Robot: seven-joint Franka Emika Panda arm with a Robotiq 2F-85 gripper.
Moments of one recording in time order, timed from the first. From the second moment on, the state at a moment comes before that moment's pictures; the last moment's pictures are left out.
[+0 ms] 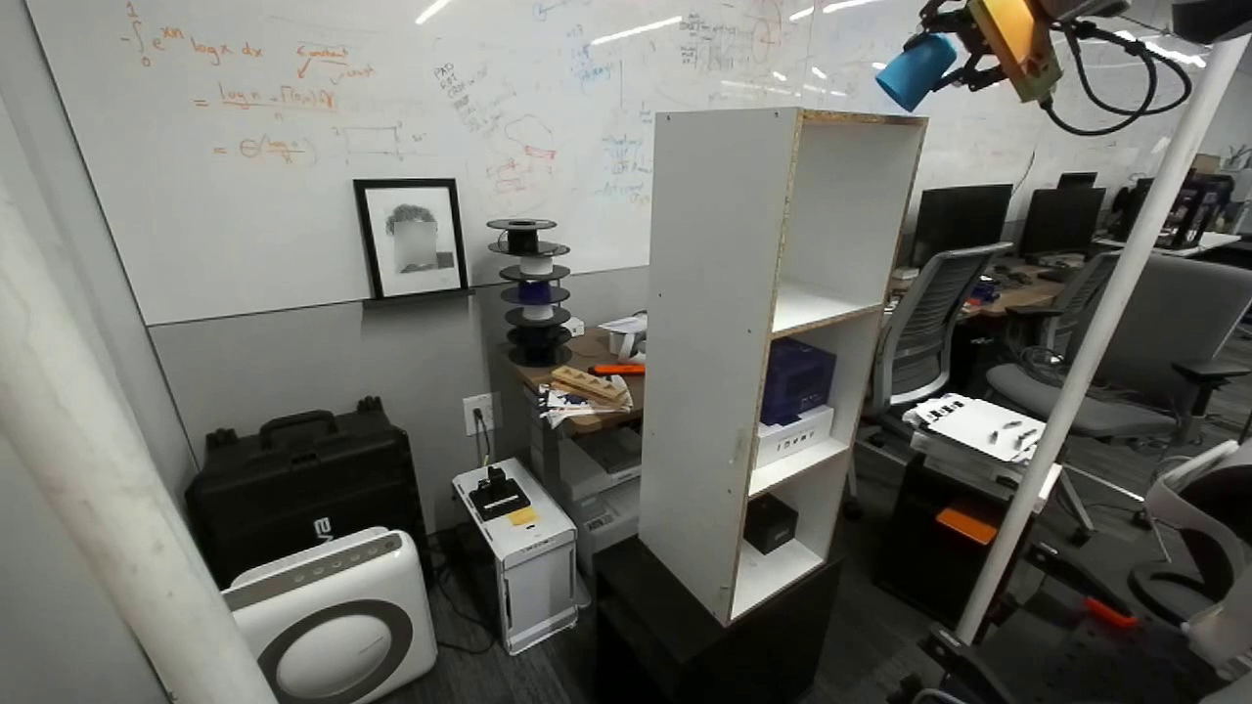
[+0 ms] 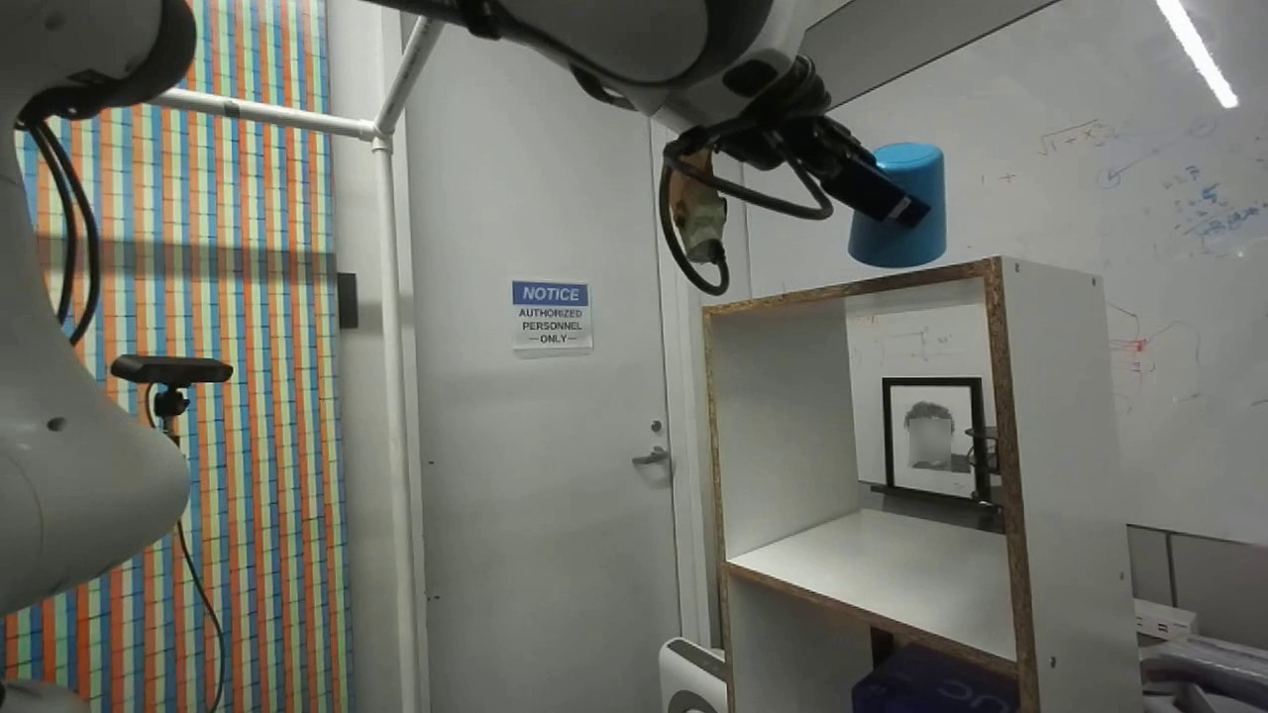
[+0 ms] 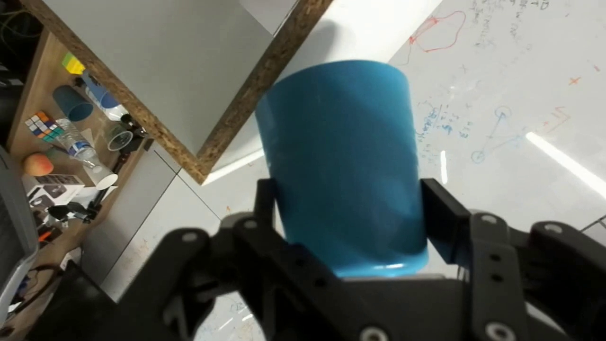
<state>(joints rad) -0.60 -0.17 -0.05 -1.94 -2.04 3.61 2.71</state>
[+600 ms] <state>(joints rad) -0.77 -0.09 0.08 -1.81 -2.09 3.71 2.71</state>
